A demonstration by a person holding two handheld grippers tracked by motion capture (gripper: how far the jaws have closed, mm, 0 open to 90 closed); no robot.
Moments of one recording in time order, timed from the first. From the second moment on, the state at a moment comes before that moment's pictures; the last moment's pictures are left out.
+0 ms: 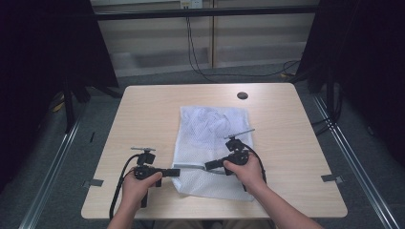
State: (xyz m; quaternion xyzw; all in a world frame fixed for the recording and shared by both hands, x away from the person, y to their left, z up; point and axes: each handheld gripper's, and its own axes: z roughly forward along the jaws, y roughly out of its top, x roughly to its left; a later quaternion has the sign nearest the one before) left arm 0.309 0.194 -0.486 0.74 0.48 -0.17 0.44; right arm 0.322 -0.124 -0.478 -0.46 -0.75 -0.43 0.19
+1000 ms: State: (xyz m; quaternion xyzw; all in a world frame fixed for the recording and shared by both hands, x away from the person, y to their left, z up) left arm 0.309 0.199 -0.485 0.74 0.47 -0.16 0.44; right arm 0.321 -0.132 -0.478 -0.47 -0.75 -0.44 0.19
